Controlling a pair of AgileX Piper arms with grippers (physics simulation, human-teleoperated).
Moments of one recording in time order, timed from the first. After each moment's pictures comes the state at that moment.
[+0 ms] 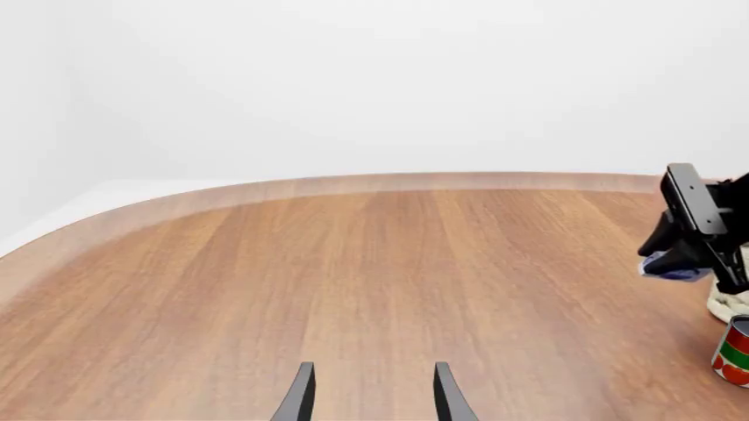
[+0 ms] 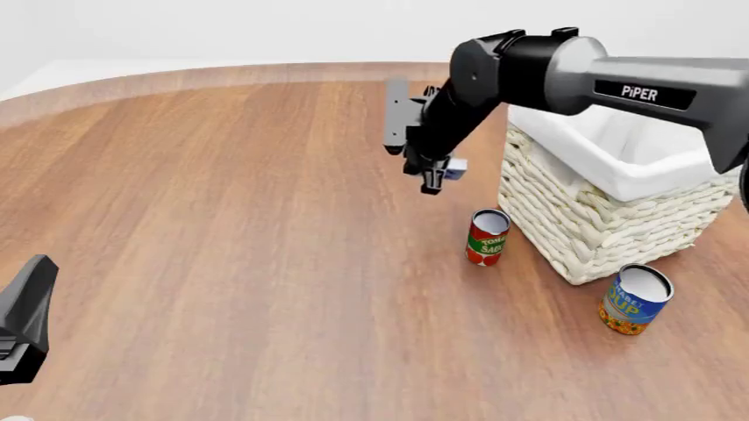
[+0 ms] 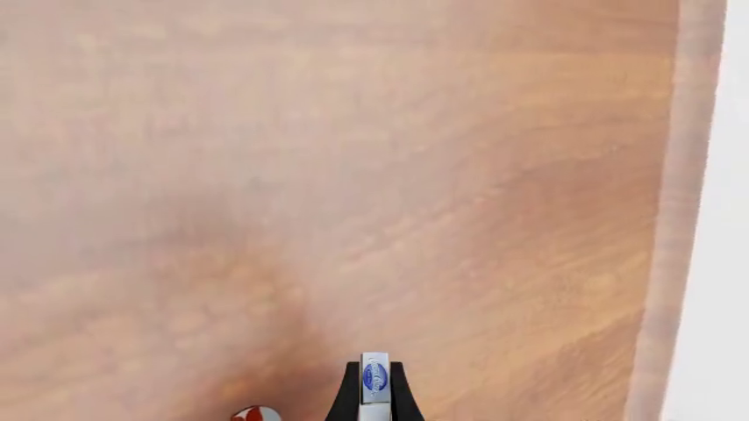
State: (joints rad) left arm 0.00 0.01 0.00 0.00 0.00; right arm 0.50 1.98 -1.63 0.71 -1.09
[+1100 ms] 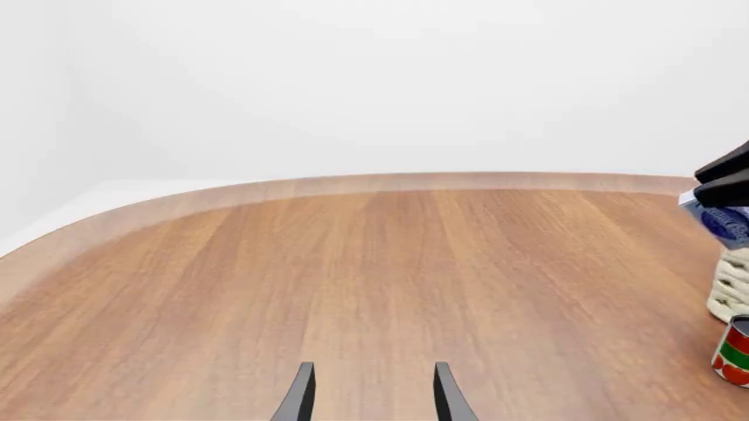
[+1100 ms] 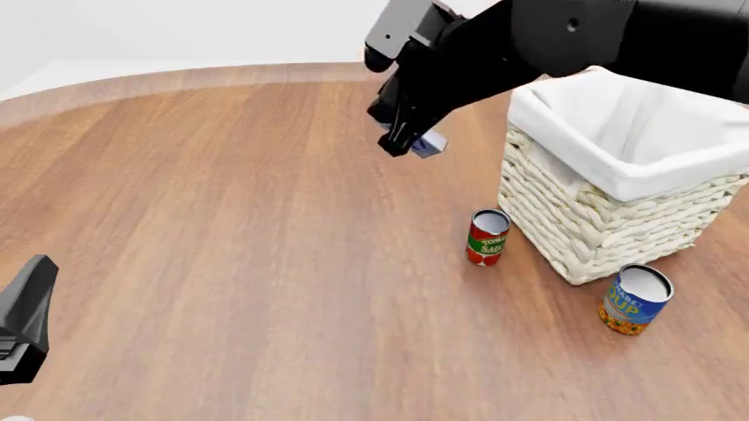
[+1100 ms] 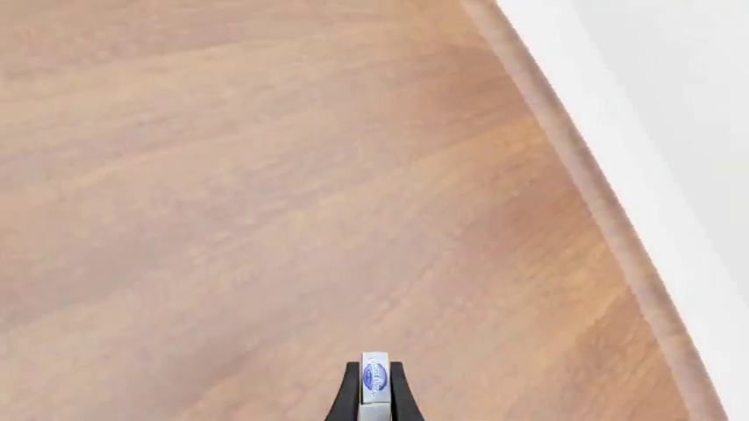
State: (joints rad) left arm 0.00 0.01 0.00 0.00 0.00; right arm 0.67 1.57 -1.39 0.54 -0.57
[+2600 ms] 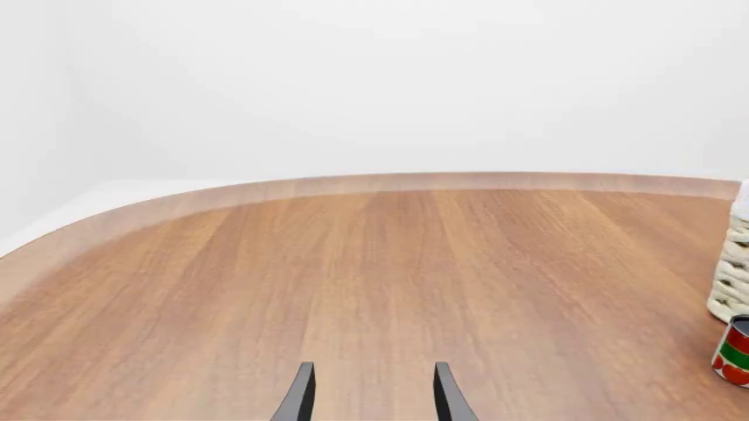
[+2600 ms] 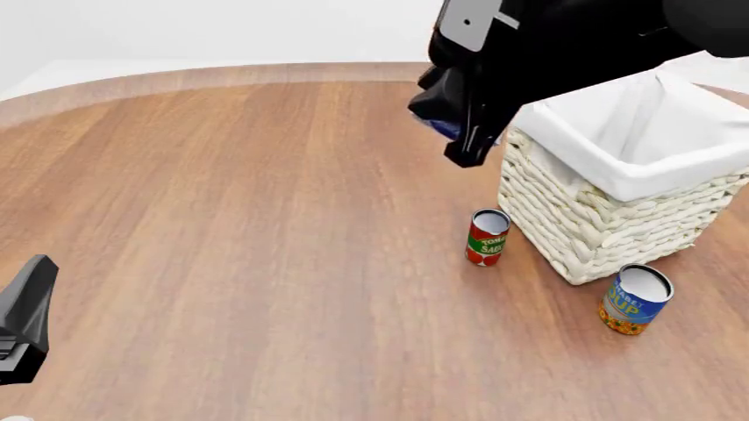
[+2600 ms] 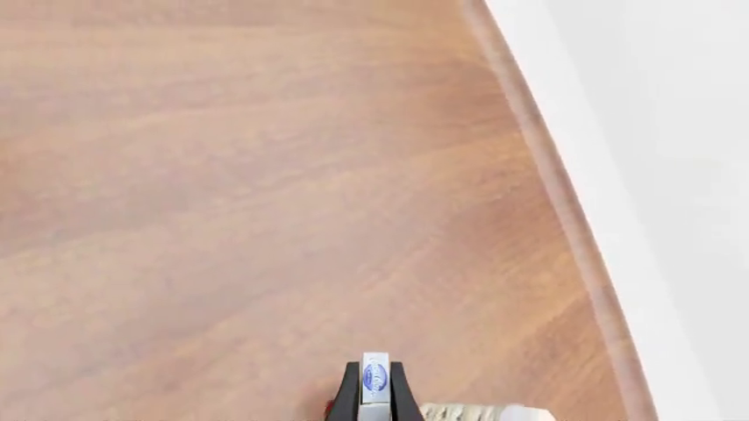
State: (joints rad) left arm 0.00 0.01 0.00 0.00 0.00; right arm 0.69 1.32 -1.28 0.65 -0.70
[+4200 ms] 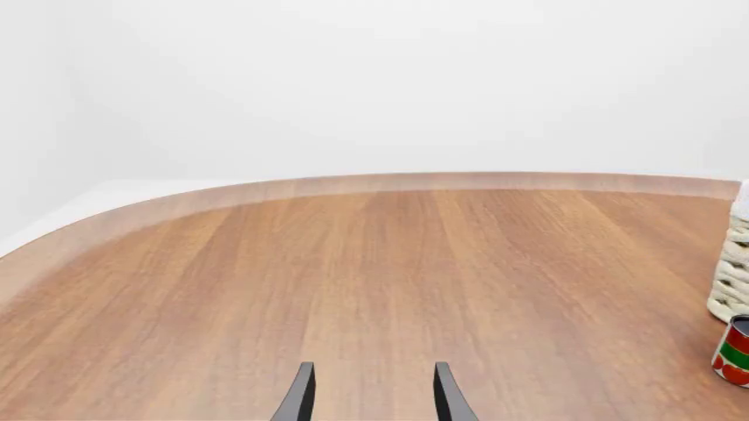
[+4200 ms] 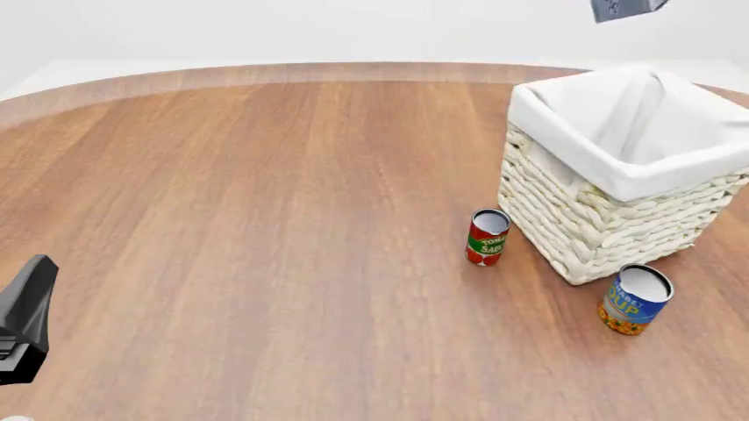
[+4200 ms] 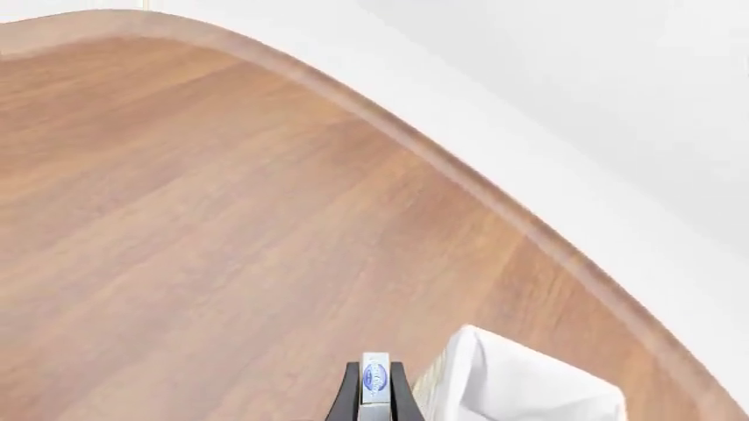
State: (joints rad) left arm 0.00 0.01 0.00 0.00 0.00; right arm 0.53 1.11 -1.55 0.87 -0.31
